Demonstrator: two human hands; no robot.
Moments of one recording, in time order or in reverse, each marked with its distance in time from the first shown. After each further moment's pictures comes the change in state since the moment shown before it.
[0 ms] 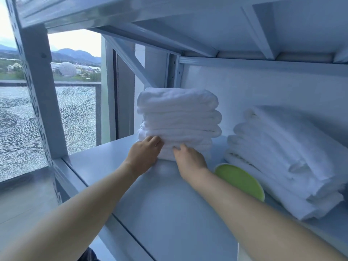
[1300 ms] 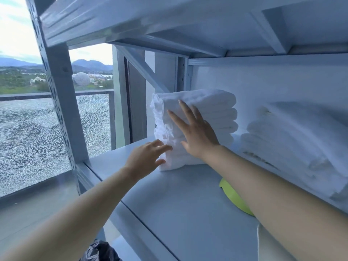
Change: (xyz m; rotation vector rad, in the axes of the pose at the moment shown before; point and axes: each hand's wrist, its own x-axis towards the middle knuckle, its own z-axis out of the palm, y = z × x) left_hand -0.029 -0.025 -0.031 -0.289 -0.008 -0.020; right_hand 0.029 0.003 -0.040 0.021 0.367 -0.206
